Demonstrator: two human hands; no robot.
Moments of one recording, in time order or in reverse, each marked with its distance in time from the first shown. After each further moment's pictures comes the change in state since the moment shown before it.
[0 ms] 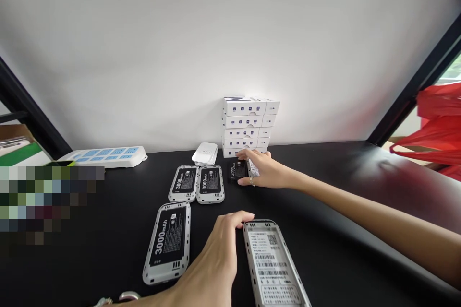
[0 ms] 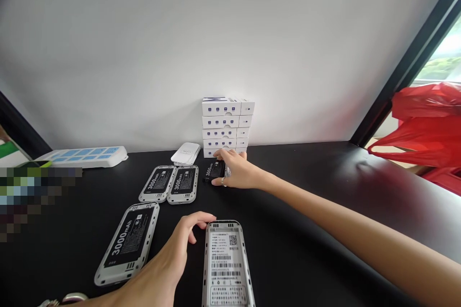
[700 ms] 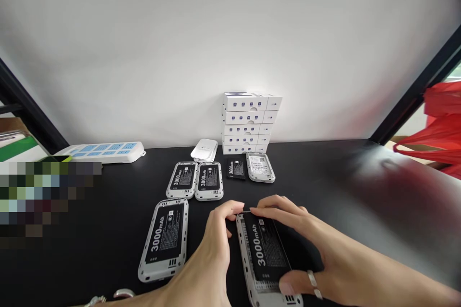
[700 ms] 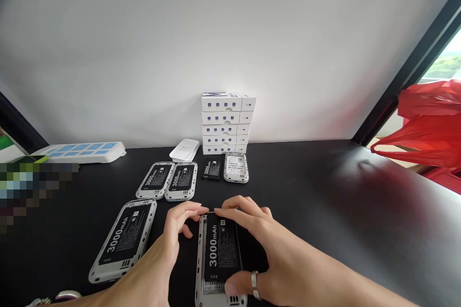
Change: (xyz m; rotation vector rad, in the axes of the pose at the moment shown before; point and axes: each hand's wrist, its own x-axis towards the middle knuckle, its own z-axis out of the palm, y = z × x) left_hand -0.004 0.003 0.001 -0.019 0.125 -0.023; right_hand -0.119 -0.054 -0.012 0.400 -0.299 0.106
